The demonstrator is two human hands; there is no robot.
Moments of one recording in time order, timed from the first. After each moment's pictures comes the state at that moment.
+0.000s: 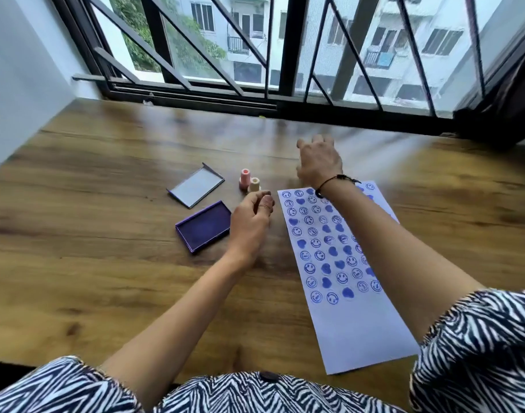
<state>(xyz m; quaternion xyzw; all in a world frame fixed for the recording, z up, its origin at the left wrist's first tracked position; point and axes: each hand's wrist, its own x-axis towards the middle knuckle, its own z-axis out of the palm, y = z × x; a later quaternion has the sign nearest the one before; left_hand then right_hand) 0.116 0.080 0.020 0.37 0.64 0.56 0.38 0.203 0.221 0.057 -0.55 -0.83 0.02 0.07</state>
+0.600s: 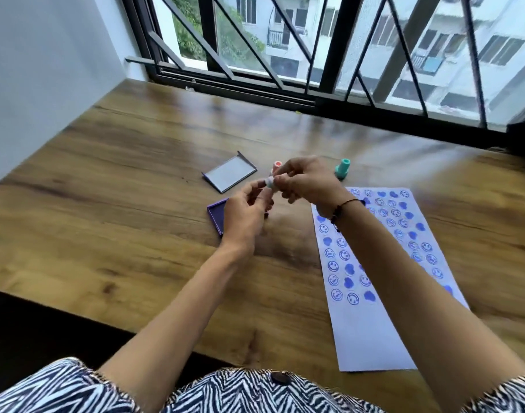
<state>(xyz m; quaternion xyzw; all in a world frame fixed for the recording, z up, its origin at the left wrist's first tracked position) 0.083 0.052 0.028 0.29 0.63 0.63 0.35 0.167 0.141 0.073 -0.41 -0.71 0.53 0.20</state>
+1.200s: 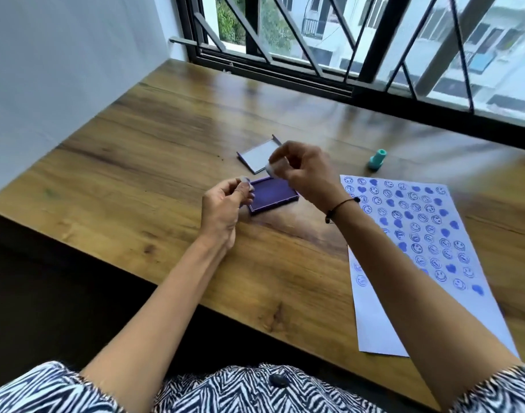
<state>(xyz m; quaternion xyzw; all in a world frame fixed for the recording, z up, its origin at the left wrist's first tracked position) 0.033 -0.002 0.017 0.16 0.59 0.72 0.33 0.130 0.099 0.067 -0.33 -0.82 0.40 0.26</state>
